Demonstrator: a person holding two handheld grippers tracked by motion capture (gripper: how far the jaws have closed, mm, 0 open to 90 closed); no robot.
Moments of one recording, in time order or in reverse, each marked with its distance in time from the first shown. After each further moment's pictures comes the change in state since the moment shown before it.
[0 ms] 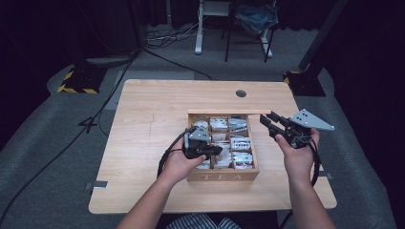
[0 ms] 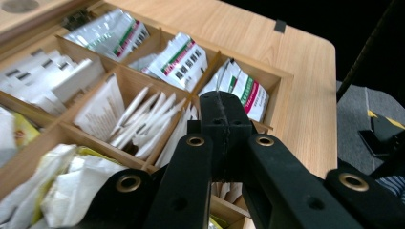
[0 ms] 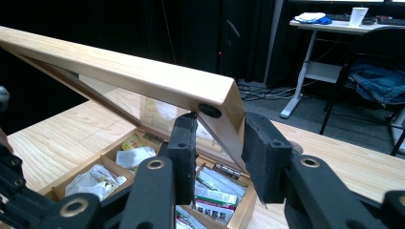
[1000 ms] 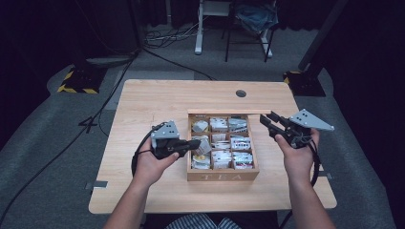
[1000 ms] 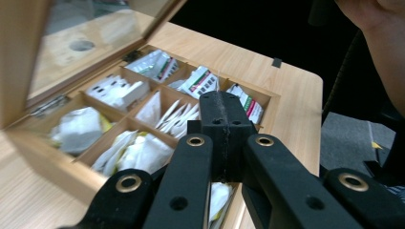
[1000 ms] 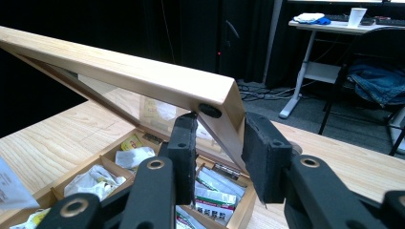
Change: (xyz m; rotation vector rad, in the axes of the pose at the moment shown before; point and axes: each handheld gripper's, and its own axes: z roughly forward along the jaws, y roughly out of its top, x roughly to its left) left arm 0.004 -0.017 -0.086 -0.153 0.049 -0.014; right arm 0.001 0.000 0.000 -0.001 -0.003 -0.001
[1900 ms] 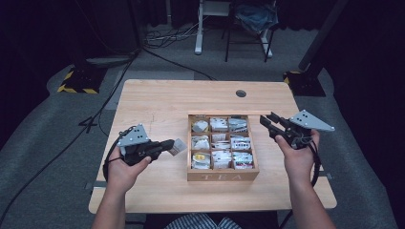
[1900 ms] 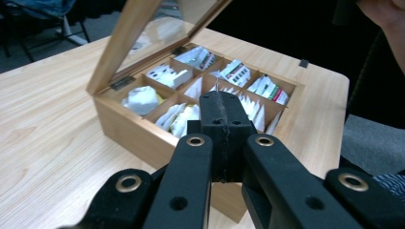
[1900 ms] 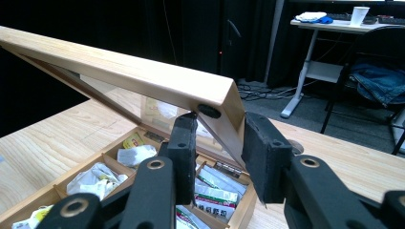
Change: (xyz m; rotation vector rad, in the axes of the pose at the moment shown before) left arm 0.009 -0.024 -0.062 -0.038 0.123 -0.006; right arm 0.000 -0.001 -0.001 0.005 0.007 0.004
